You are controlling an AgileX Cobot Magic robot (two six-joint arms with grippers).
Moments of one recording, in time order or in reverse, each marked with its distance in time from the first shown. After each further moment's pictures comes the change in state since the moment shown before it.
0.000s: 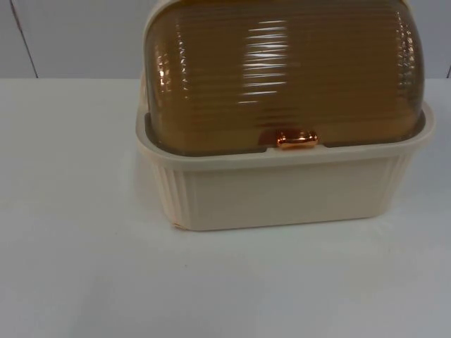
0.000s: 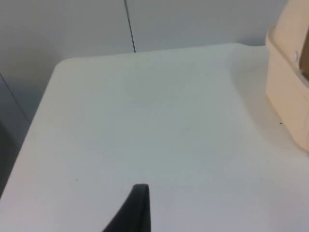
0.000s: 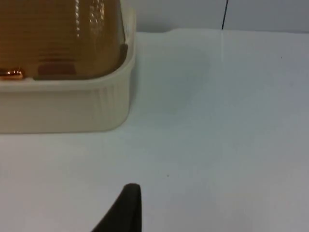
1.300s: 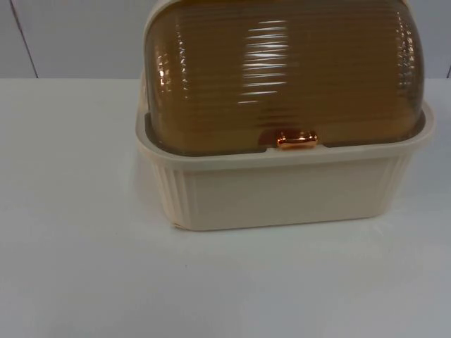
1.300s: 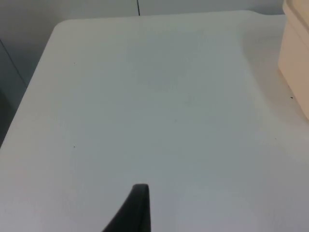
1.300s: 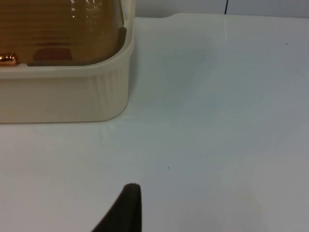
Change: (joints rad) right arm 0.000 -0.002 0.051 -0.002 -0.028 0.000; left arm 0.000 0.001 0.074 0.026 0.005 -0.063
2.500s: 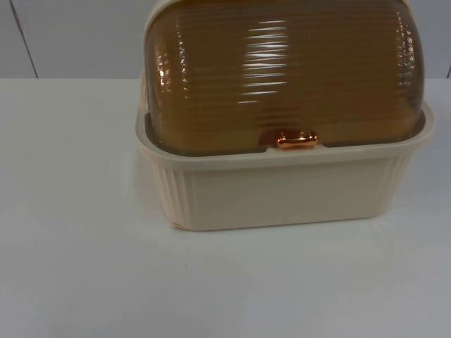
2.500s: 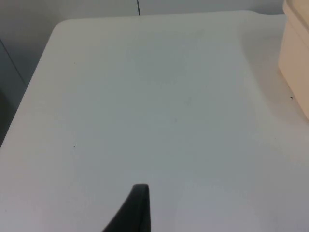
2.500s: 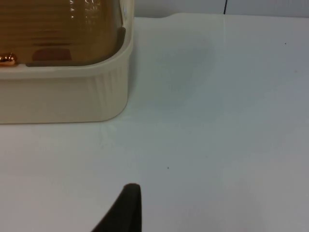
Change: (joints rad) right arm 0.000 0.000 0.000 -0.002 0.000 0.004; left arm 0.000 0.000 0.000 0.000 0.000 0.000
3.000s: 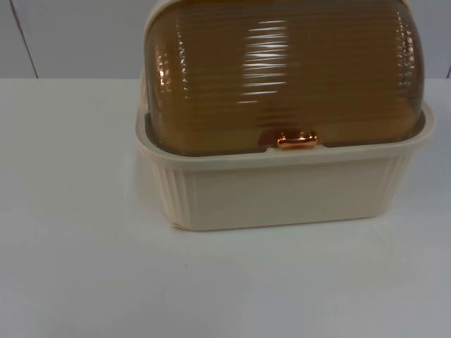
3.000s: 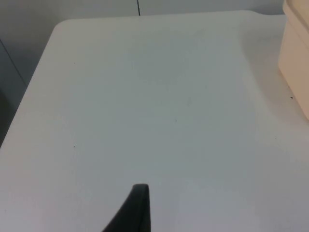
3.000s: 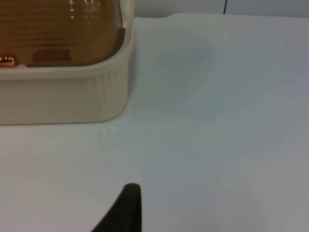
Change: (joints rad) right arm 0.000 0.000 0.000 -0.002 0.000 0.009; left arm 0.000 0.000 0.000 0.000 0.000 0.000
